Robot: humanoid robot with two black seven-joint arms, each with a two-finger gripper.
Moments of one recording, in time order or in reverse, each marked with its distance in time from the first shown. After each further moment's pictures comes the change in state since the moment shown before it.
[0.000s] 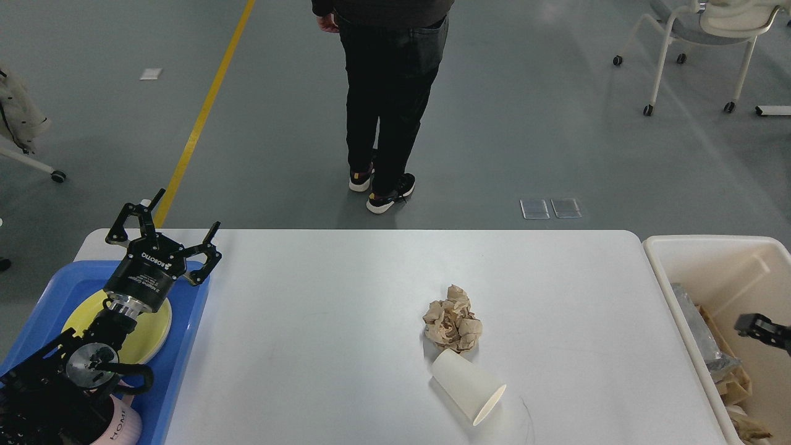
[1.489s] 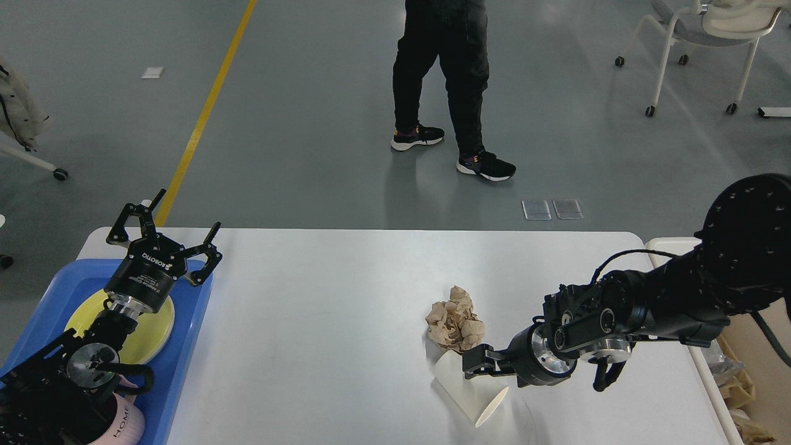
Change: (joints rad) left arm 0.000 -0.001 0.001 0.000 0.000 0.000 0.000; right arm 0.291 0.705 -0.202 0.579 0.266 -0.219 -0.028
